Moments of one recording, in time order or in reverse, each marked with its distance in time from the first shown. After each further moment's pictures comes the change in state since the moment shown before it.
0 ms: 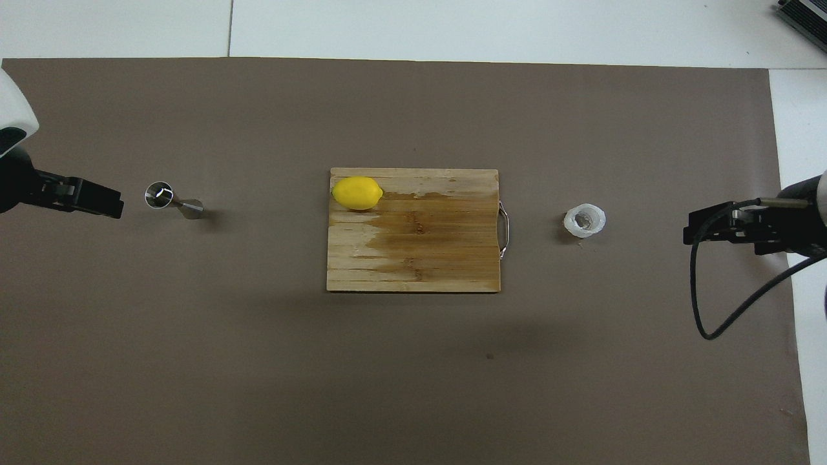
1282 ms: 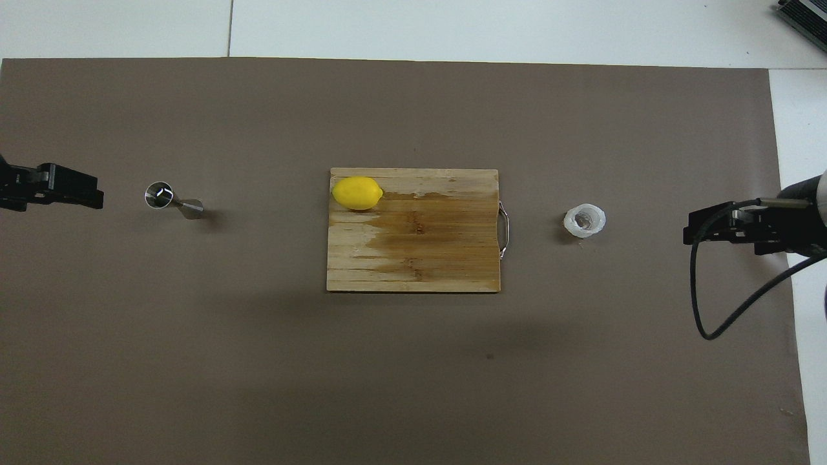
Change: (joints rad) left arm 0.147 0.085 0.005 -0.006 -0.188 0.043 -0.439; right arm 0.000 0.000 0.000 0.000 0.000 0.000 0.000
